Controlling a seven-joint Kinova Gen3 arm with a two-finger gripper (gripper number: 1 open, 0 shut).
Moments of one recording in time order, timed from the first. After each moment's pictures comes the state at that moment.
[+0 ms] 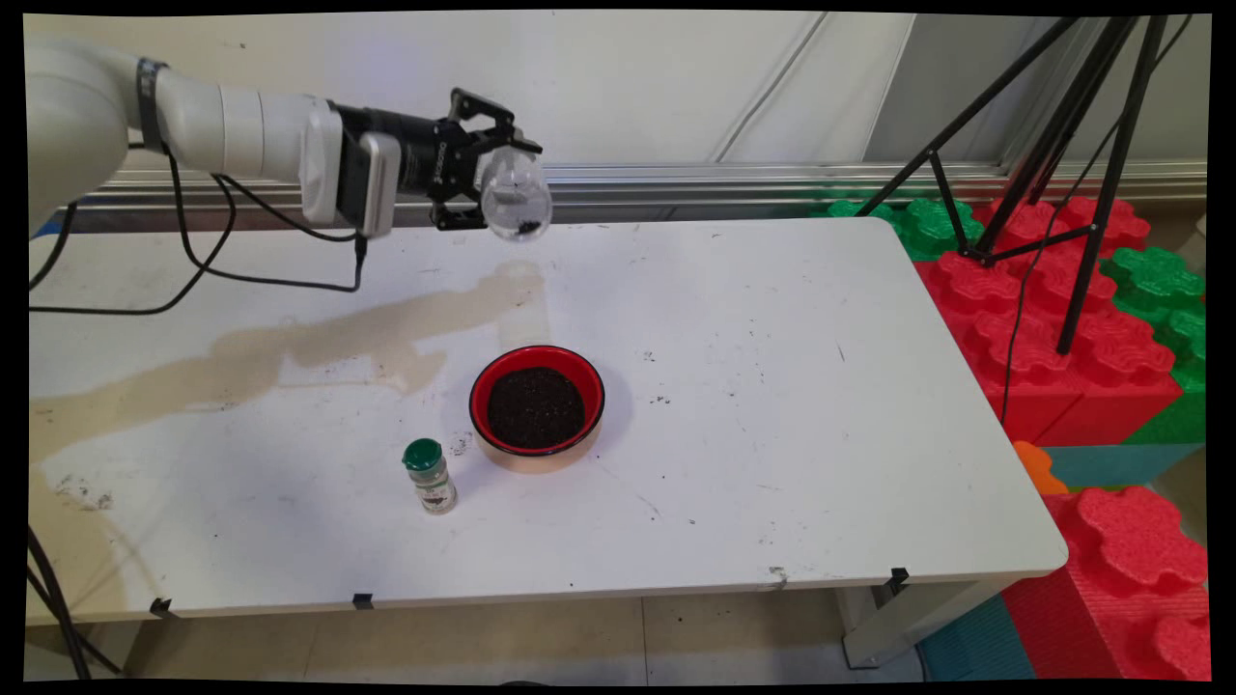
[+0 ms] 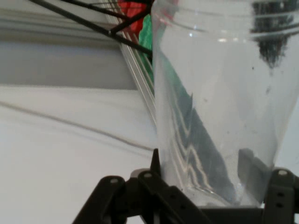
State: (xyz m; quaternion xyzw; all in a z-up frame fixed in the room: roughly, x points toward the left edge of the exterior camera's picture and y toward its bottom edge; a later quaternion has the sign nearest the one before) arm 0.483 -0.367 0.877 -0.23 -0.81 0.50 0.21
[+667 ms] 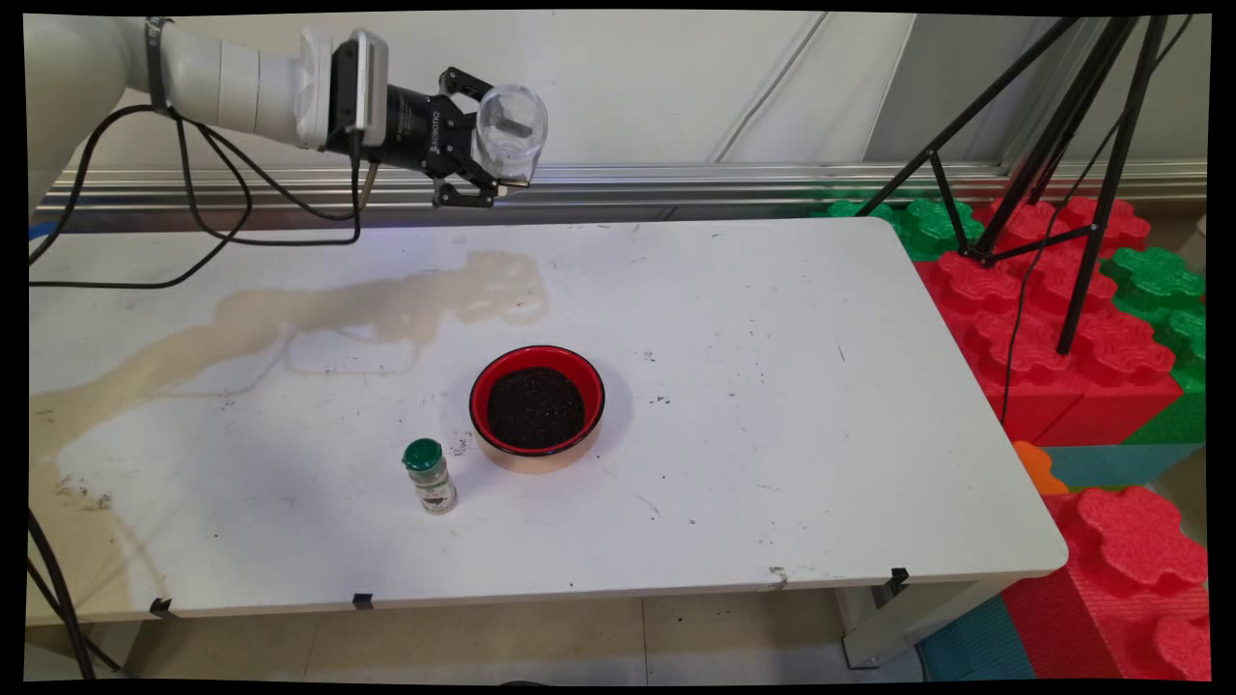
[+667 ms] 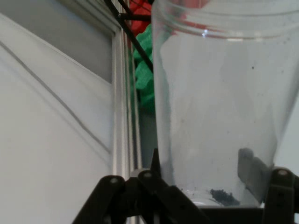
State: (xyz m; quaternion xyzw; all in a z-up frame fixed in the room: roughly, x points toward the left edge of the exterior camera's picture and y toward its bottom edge) arm 0.512 -0.407 0.888 -0.04 -0.85 0.39 0.35
